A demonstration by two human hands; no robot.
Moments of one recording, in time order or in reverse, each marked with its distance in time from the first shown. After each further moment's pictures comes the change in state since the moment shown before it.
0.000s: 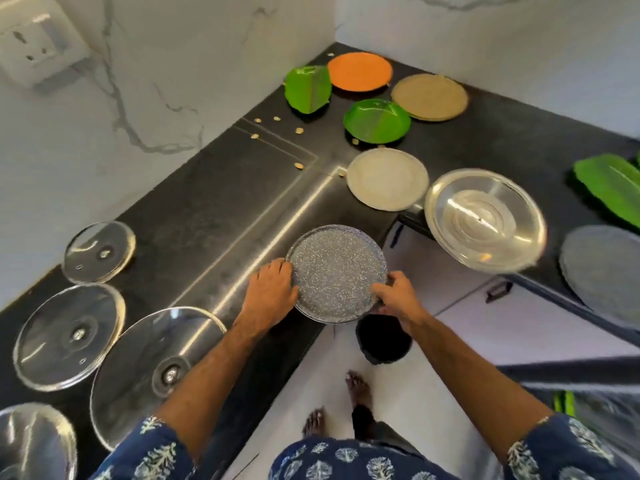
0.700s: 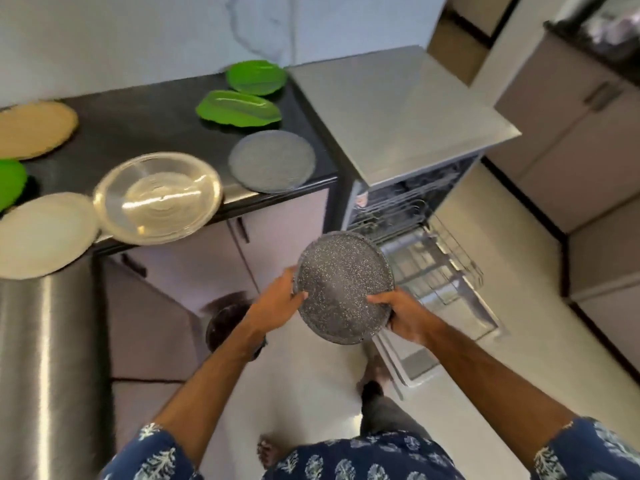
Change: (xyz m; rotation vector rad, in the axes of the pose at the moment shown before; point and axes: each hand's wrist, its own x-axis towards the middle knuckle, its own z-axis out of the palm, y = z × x) left_hand -0.074 0.359 0.112 -0.373 -0.665 0.900; right_hand -0.276 0.223 -0.237 0.863 0.496 0.057
